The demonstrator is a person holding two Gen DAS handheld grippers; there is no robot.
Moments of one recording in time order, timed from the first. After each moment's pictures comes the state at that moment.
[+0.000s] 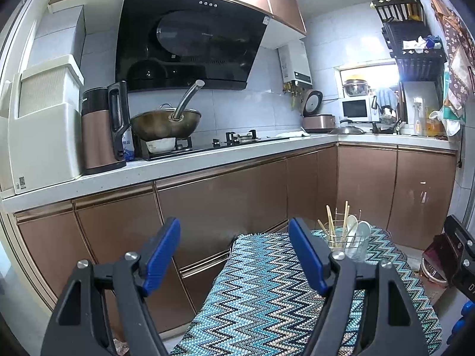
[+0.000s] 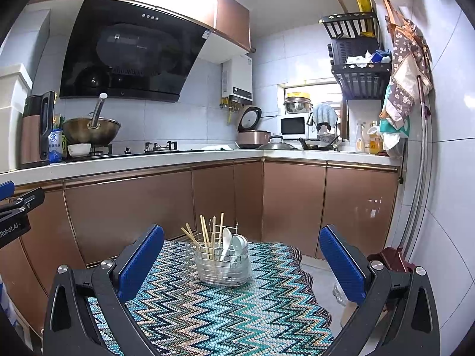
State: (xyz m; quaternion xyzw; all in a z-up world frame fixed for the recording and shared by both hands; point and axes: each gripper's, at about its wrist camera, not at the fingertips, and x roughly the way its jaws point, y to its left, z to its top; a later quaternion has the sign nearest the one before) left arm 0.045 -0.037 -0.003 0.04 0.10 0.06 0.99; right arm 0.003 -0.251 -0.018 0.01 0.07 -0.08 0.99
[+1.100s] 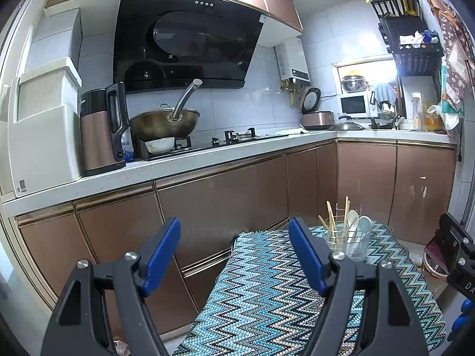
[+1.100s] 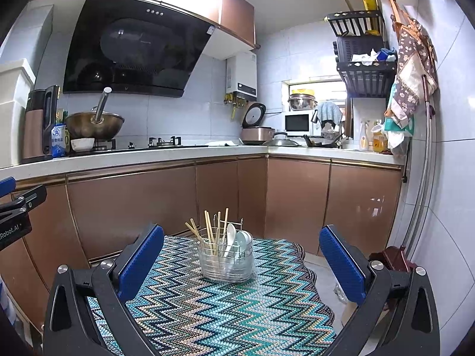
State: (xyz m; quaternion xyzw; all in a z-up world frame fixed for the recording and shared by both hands) left arm 0.046 -0.033 -0.008 0.05 0.10 0.05 0.99; right arm 0.006 -0.245 -0.021 0.01 0.08 -0.08 0.99
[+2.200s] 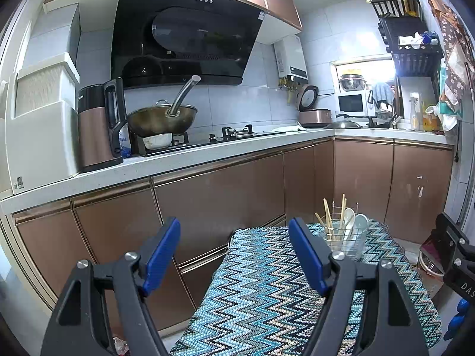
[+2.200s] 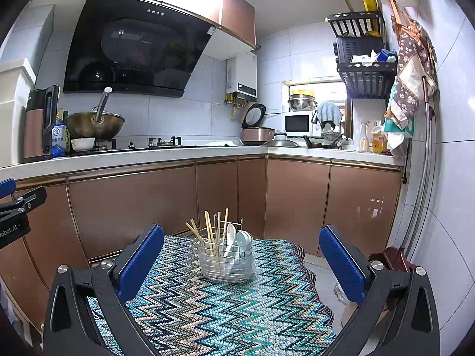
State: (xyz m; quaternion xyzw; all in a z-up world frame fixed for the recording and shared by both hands) left arm 0.047 -0.026 -0.009 0.05 0.11 0.04 0.99; right arm 0.004 -0.244 -0.020 0.00 0.08 -0.08 0.99
